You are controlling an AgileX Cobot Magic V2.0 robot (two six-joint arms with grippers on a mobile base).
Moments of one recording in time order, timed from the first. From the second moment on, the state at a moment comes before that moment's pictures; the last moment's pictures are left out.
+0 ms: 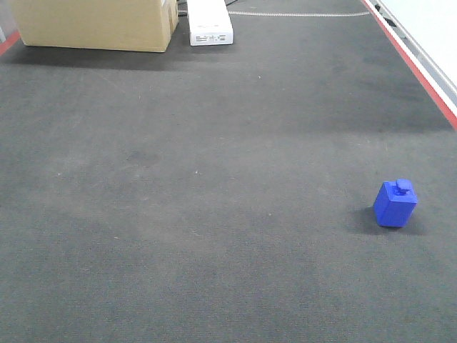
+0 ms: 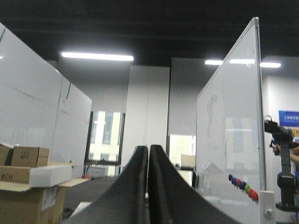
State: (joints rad) left arm 0.02 -0.01 0.03 0.01 0.21 -0.04; right arm 0.02 0.13 -0.47 0.00 -0.11 -0.10
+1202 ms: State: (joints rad) left arm 0.02 -0.01 0.03 0.01 0.21 -0.04; right arm 0.02 1.06 -0.92 0.06 0.56 0.02
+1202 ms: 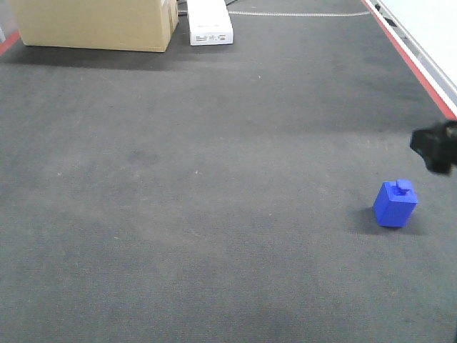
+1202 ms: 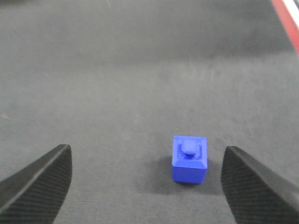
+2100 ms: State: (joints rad) left arm 0.02 -0.01 0.03 0.01 0.21 -0.04; right arm -0.09 1.91 -1.88 0.04 1.25 -0.07
